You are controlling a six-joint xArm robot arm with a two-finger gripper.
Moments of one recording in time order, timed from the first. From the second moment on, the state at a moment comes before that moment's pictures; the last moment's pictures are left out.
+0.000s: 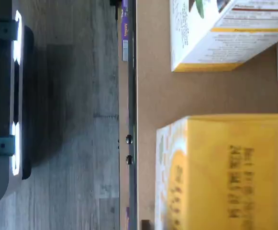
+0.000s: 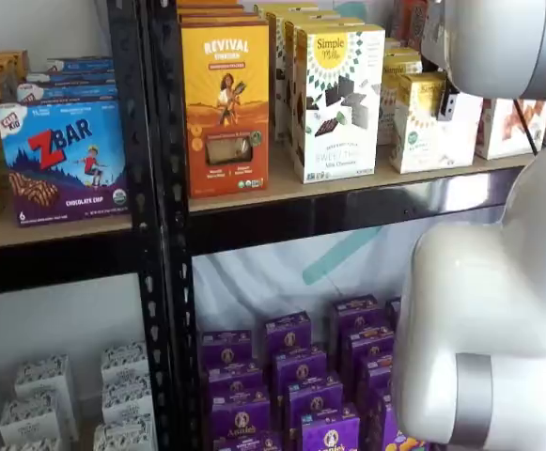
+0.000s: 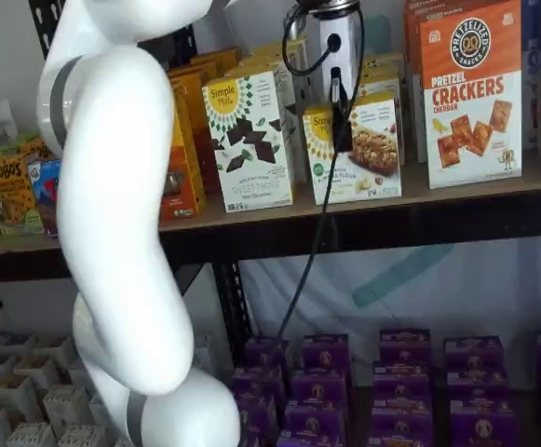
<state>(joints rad) -0.44 -0.19 -1.48 0.11 1.61 -2.00</state>
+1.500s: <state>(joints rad) -0.47 -0.24 -1.47 0.15 1.67 -2.01</state>
